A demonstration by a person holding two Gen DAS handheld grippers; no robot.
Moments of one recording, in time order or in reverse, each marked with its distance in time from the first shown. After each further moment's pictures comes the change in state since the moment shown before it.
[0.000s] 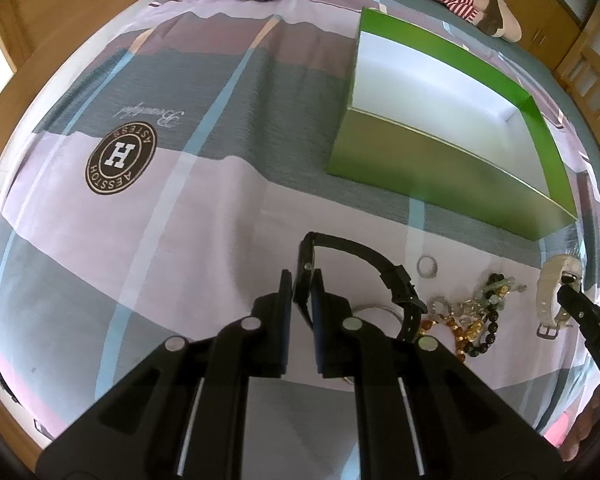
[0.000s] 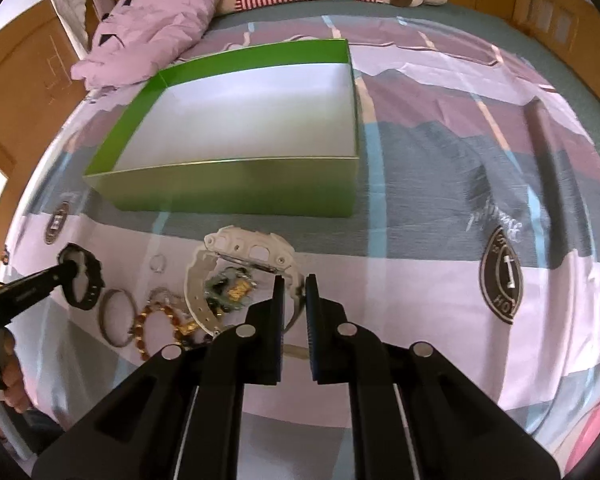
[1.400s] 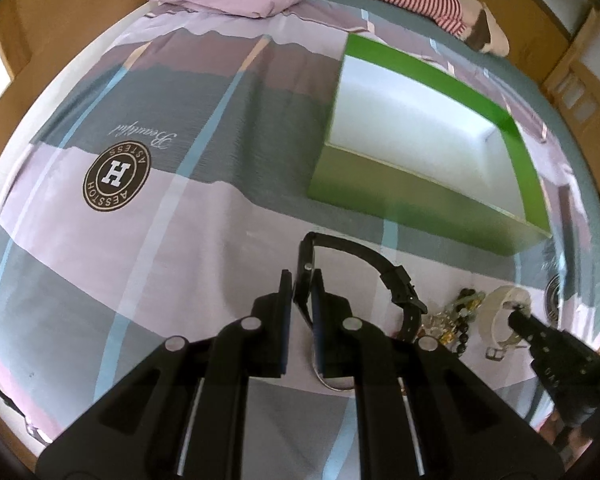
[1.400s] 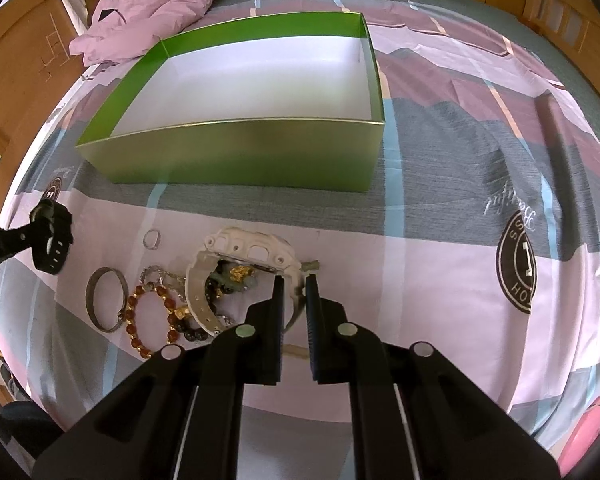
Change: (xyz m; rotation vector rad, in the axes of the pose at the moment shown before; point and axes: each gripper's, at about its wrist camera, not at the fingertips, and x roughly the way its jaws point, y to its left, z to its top) left arm -0.017 -0.007 0.008 0.000 -0.042 -0.044; right arm 0.019 0.009 -0.009 -0.033 0.070 -0.010
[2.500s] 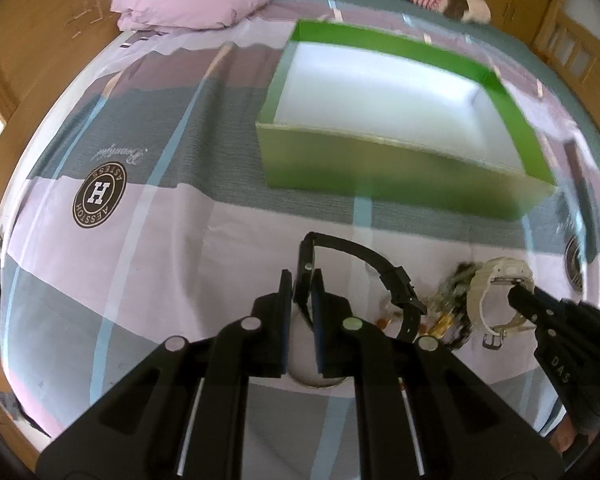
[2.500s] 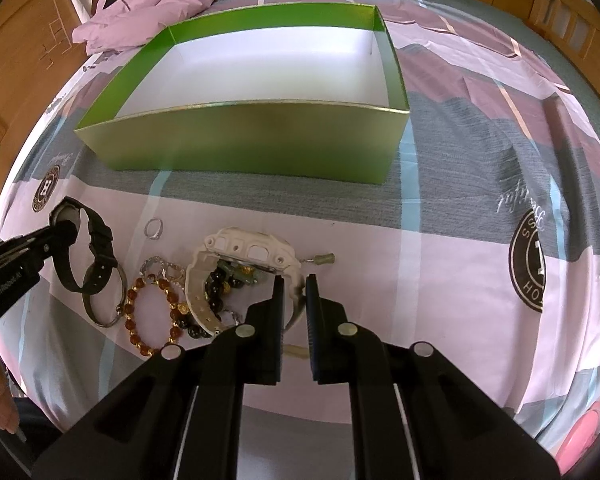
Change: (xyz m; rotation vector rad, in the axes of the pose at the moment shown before) left arm 0.003 -0.043 -0.016 0.106 -0.041 0.060; right arm 0.006 0.010 -0.002 -0.014 0.004 -0.003
